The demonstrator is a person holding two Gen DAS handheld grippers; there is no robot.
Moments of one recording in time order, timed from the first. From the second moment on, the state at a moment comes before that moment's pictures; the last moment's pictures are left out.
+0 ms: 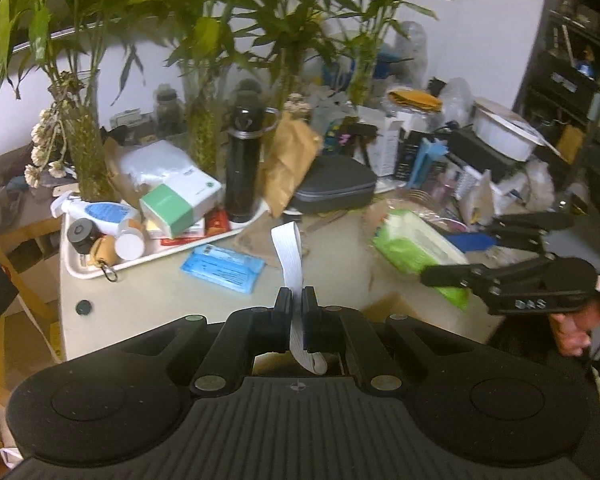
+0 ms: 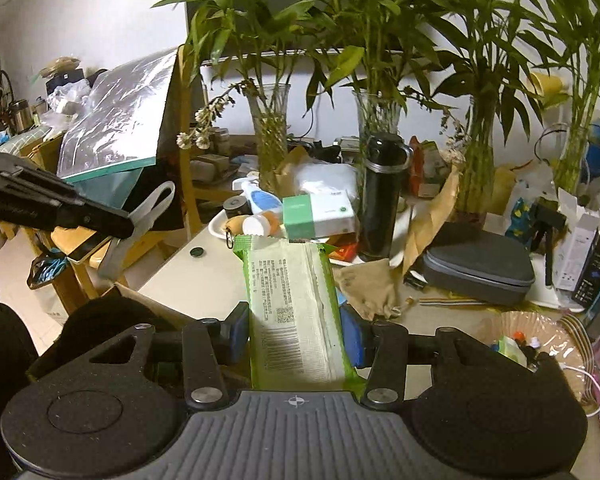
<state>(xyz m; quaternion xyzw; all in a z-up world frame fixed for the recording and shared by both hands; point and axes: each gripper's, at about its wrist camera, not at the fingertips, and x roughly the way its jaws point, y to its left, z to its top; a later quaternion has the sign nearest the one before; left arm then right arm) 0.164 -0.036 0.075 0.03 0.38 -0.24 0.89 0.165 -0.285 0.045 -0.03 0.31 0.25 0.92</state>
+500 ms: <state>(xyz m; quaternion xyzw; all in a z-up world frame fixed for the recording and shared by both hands) 0.127 -0.047 0.052 0.05 0.41 -0.25 0.88 0.133 -0.271 0.063 -0.06 0.31 0.27 0.91</state>
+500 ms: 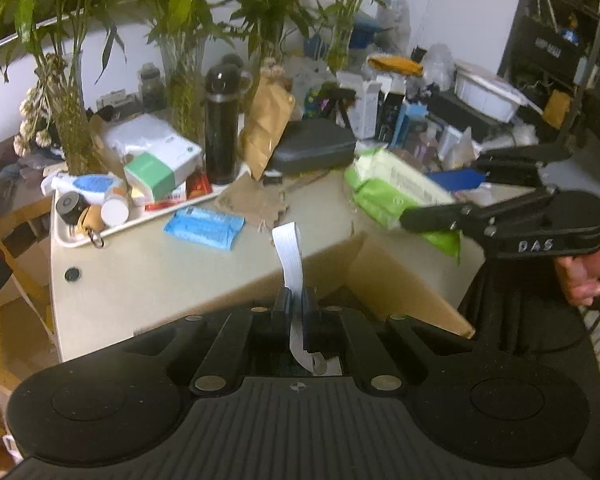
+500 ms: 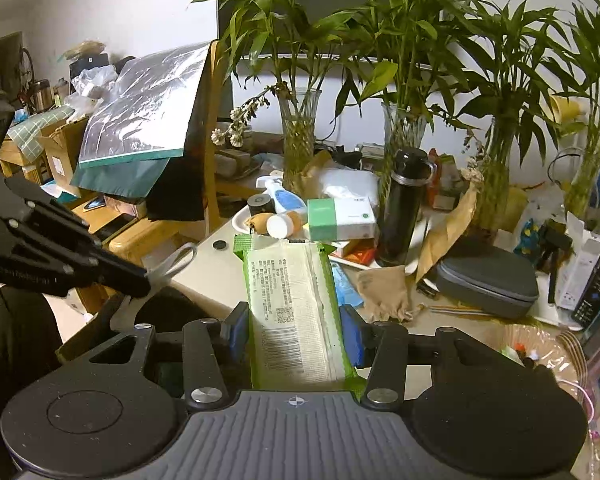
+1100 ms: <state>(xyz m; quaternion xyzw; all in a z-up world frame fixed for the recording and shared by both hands) 0.069 -0.029 0.064 0.07 0.32 -0.20 0.92 0.115 -0.273 0.053 -0.04 0.32 0.26 0.91</state>
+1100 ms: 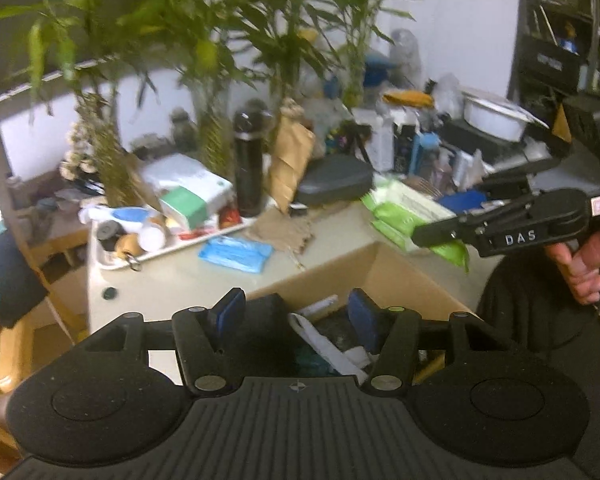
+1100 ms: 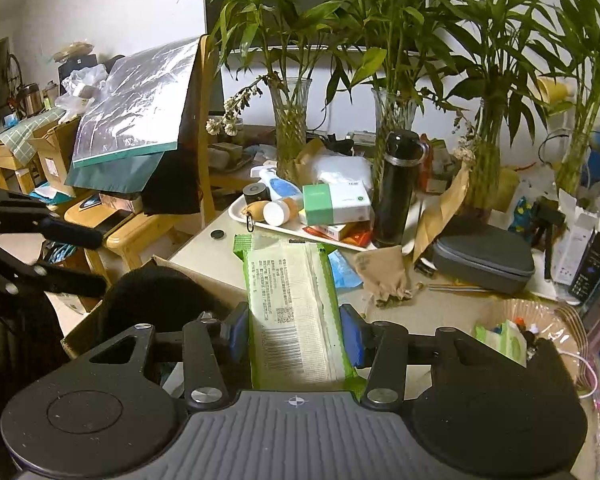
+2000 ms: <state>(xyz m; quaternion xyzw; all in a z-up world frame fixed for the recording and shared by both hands) 0.045 0.018 0.029 -0.02 0.33 -0.16 0.93 0.136 -0.253 0.005 0.02 0.40 0.20 0.90</state>
